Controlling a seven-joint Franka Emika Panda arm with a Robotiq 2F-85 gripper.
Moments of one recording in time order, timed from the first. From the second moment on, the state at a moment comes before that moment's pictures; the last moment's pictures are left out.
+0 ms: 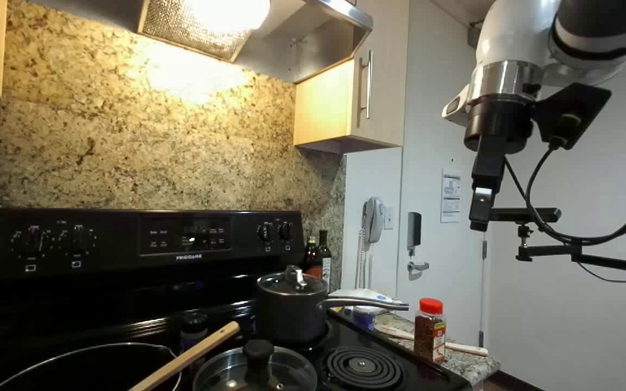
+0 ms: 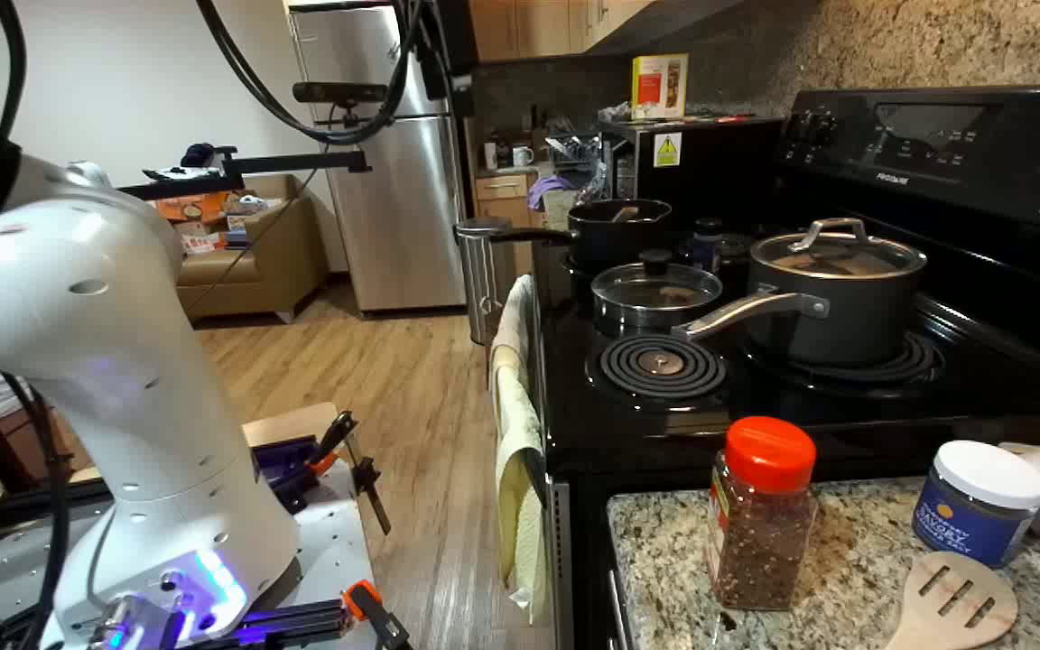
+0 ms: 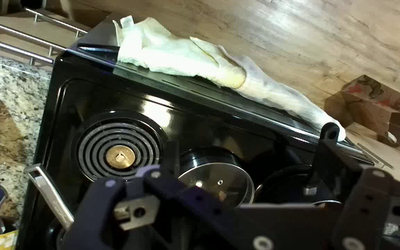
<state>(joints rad) 0.06 -0.85 -0.04 -2.44 0.15 1.74 0.09</state>
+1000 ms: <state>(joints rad) 0.02 -0.71 0.06 -2.38 0.16 1.91 0.23</state>
